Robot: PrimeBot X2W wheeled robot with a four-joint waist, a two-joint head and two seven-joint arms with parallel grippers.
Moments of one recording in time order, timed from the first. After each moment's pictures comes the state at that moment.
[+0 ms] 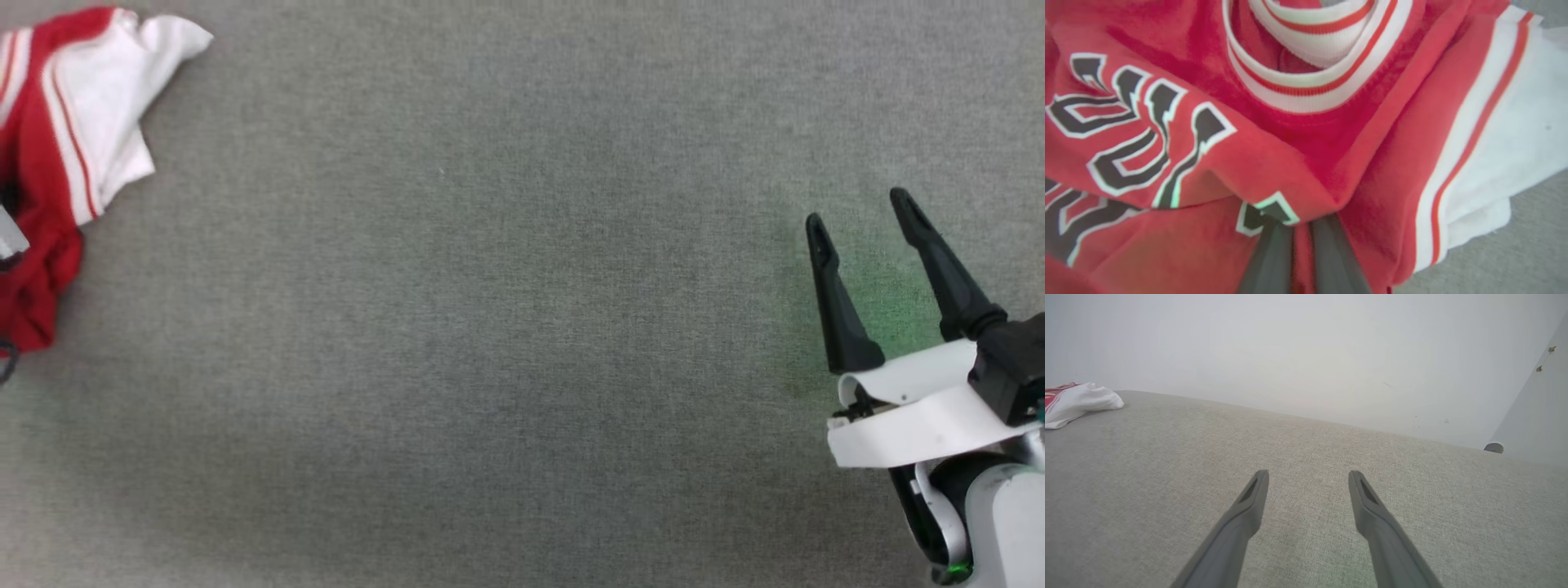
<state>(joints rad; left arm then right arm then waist) -1.07 0.60 -0.06 1.08 -0.64 -0.13 0.52 -0.27 -0.14 0.10 -0.19 0.08 0.13 -0.04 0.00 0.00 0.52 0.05</state>
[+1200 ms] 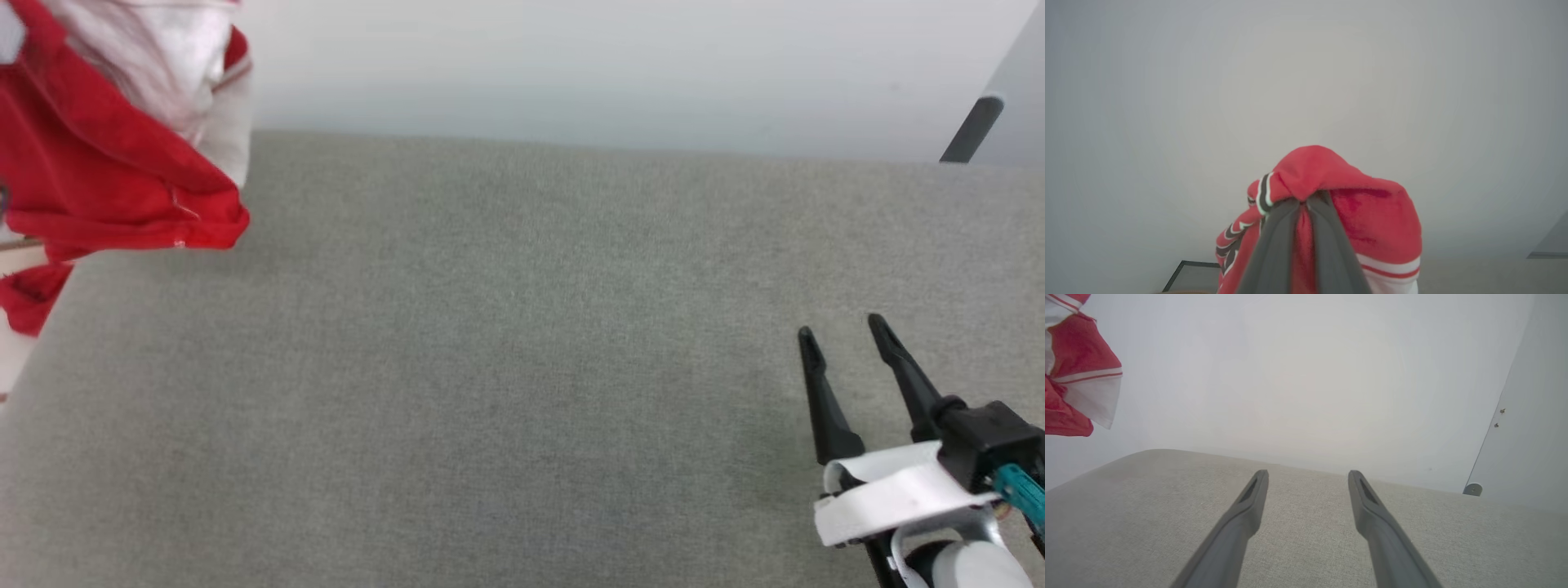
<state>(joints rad) -1.23 0.61 -0.28 0.72 -0.65 -0.13 0.27 -0.12 -0.09 0.05 0.01 0.12 0.13 -0.14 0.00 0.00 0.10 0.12</state>
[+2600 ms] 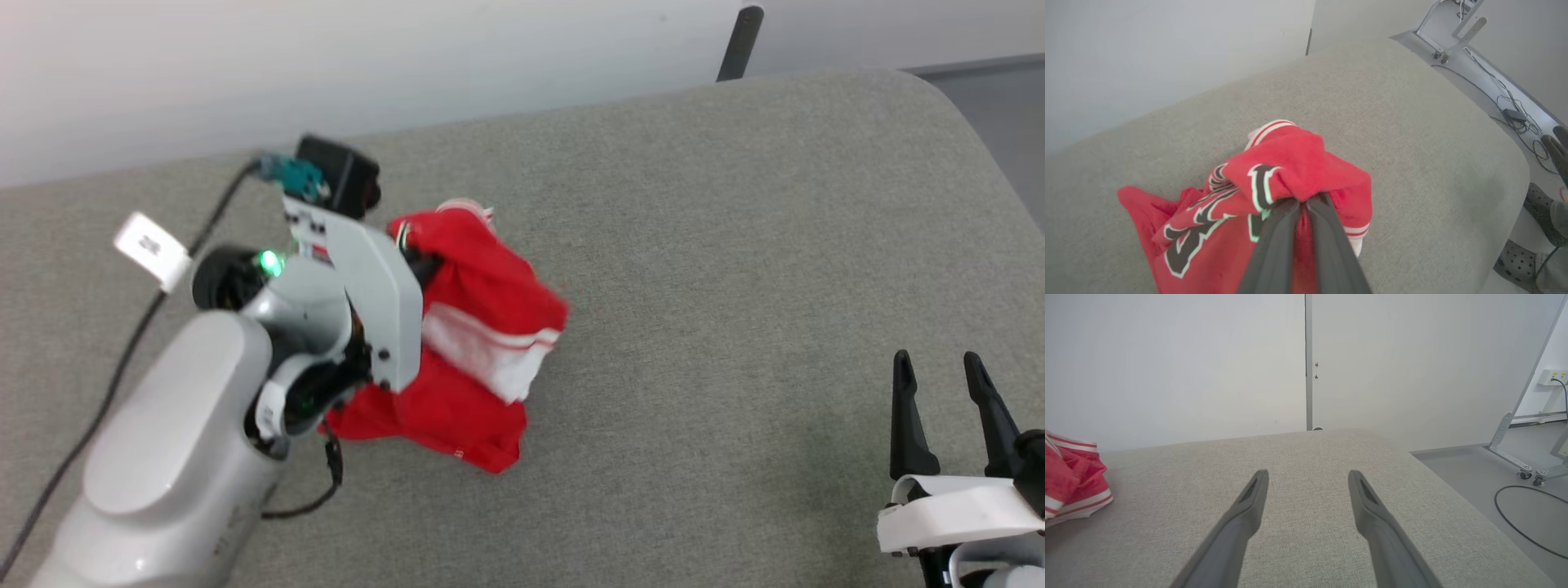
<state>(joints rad) -0.72 0.44 -0.52 0.08 -0.78 0.05 0.64 -0.10 -0.05 -0.15 0.13 0.11 0.13 -0.24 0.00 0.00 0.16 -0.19</state>
